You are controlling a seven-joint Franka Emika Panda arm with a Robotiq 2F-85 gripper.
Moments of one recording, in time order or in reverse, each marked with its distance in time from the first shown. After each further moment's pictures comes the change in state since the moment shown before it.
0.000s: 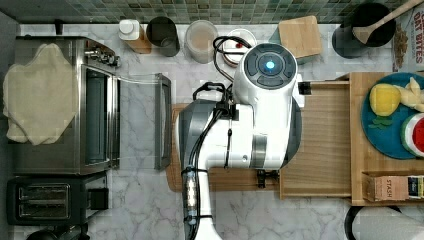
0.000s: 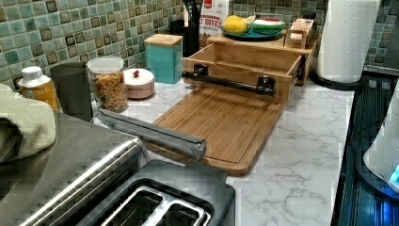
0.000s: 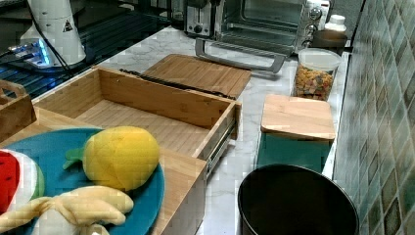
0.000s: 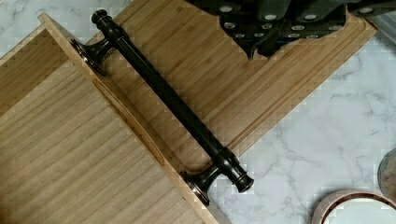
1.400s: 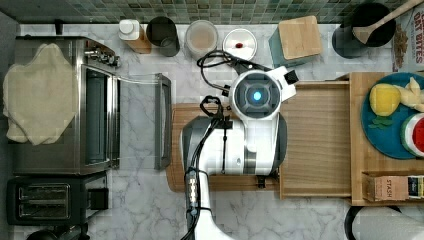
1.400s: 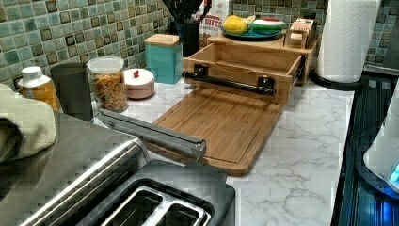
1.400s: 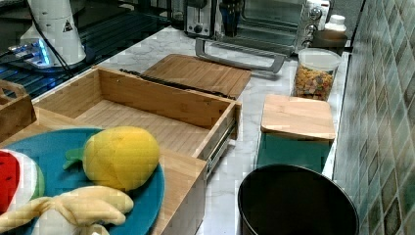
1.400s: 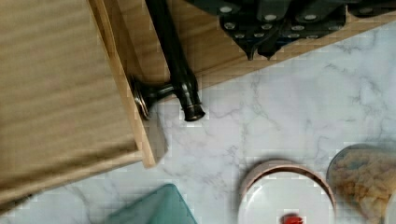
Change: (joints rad) arm 0.000 -0.005 0.003 -0.233 -0.046 0.457 -0.389
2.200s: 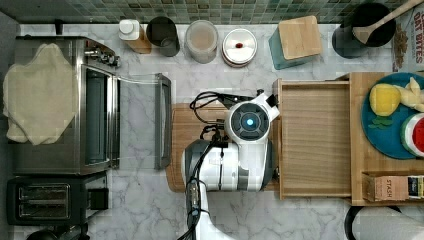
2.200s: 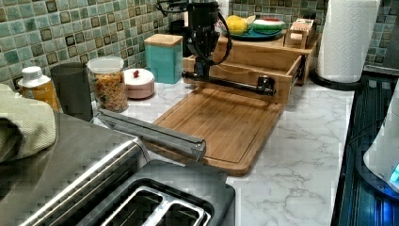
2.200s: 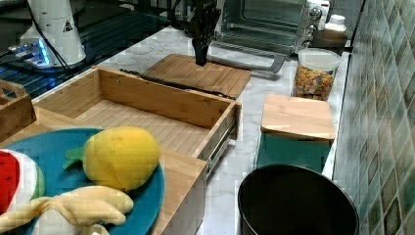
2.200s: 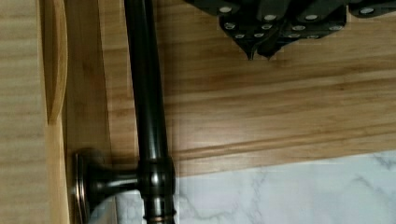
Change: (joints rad) arm -0.001 0.002 0.006 -0.219 0.047 0.079 -0.197
